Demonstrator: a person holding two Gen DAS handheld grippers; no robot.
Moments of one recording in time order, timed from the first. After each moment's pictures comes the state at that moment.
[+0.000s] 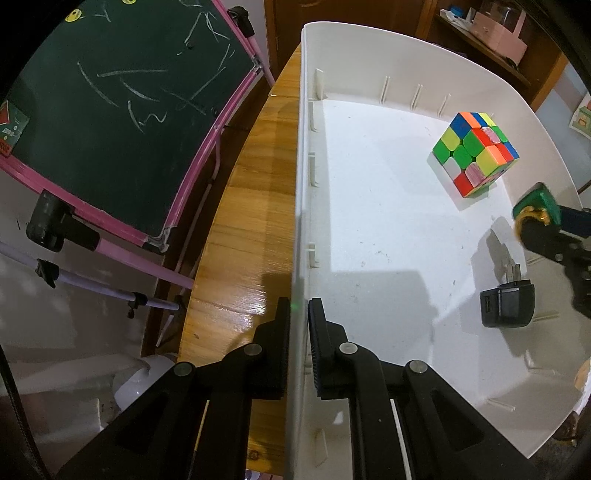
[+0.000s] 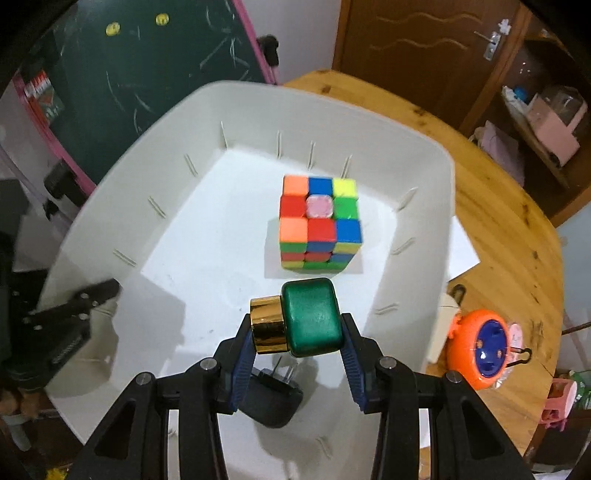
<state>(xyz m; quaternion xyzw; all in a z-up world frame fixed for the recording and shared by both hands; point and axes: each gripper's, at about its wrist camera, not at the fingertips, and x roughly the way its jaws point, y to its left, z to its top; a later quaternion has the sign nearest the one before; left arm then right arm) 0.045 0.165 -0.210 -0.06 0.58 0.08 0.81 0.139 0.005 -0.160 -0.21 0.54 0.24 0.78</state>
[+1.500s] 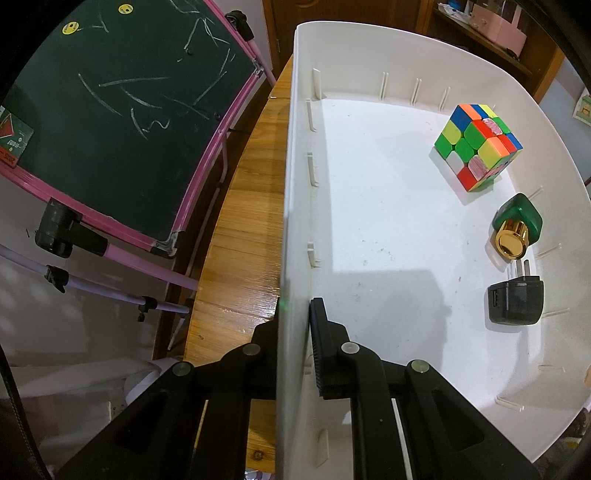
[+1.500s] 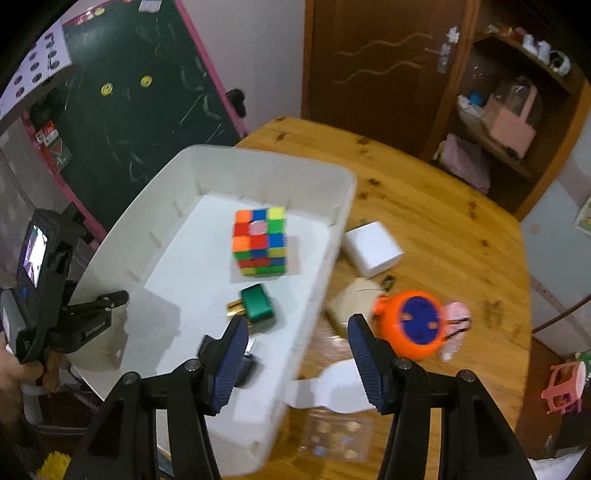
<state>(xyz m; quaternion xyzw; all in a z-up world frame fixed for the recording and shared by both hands) 0.044 0.158 -0.208 -0.03 0.58 0.09 0.81 0.115 -0.073 -0.090 -0.15 0.48 0.22 0.84</state>
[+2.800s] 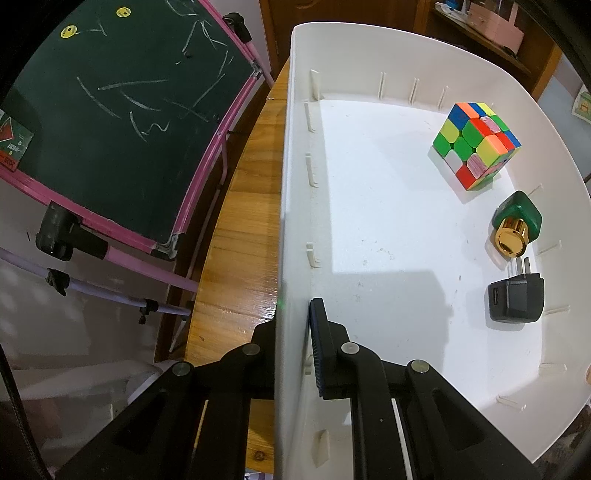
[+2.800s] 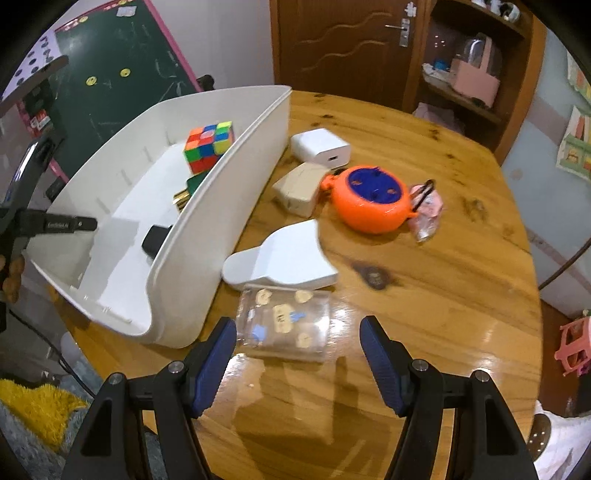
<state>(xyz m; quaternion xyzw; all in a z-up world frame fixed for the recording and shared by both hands) 0.044 0.157 -0.207 -0.03 0.58 0.09 0.81 0.049 -0.160 -0.175 -0.12 0.49 0.20 0.84</state>
